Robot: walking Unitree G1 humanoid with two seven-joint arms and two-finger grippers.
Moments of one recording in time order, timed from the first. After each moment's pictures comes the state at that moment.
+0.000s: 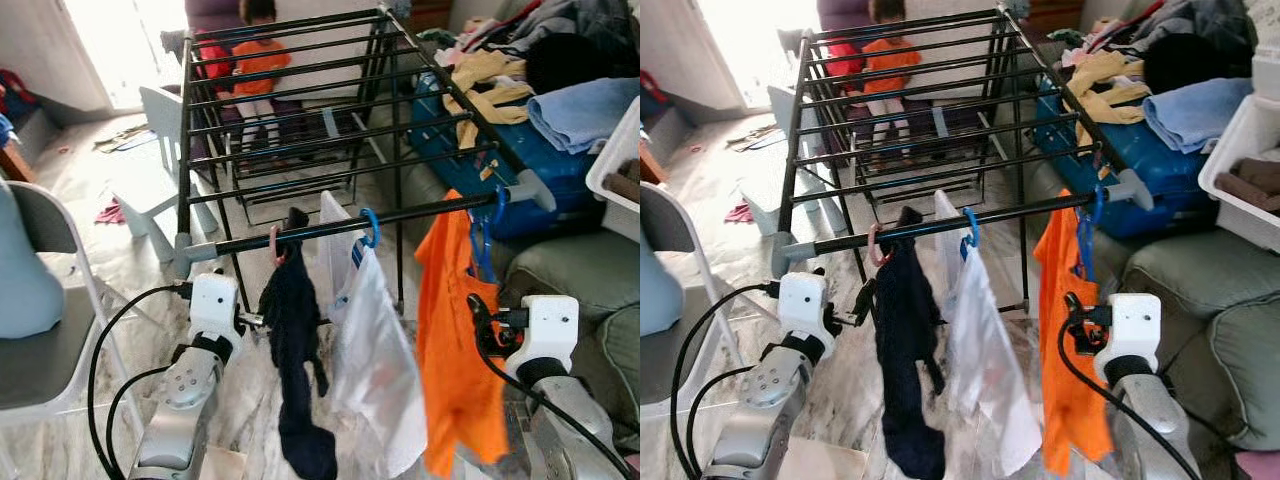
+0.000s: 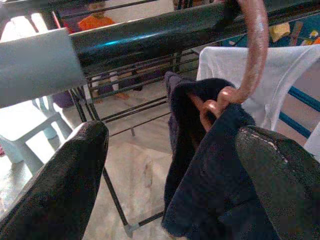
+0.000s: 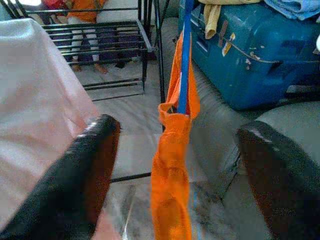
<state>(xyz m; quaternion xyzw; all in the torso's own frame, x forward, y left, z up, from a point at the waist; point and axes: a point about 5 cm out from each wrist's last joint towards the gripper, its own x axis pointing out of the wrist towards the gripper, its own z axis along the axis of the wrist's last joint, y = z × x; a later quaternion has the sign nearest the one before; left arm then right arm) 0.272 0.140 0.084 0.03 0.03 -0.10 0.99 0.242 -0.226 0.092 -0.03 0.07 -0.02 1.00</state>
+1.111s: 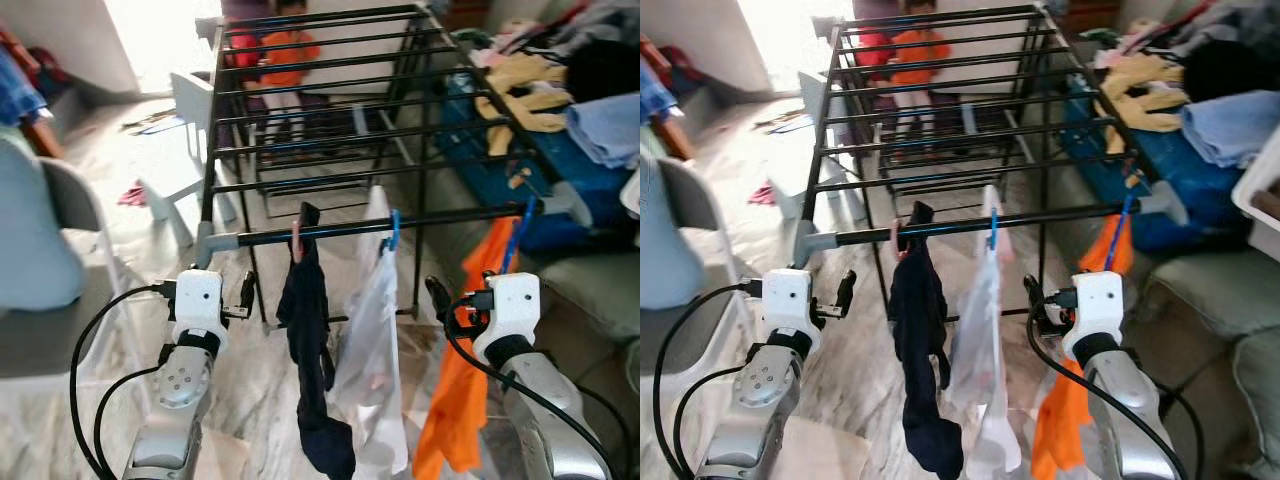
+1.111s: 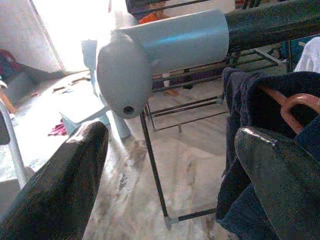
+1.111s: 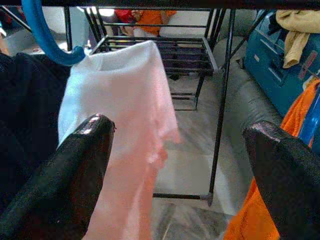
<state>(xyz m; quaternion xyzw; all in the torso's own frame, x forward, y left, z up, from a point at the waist) 0.274 0.155 0.089 0.05 0.02 -0.02 1.00 0.262 -0.194 0.102 -0.03 0.04 0.07 1.00</state>
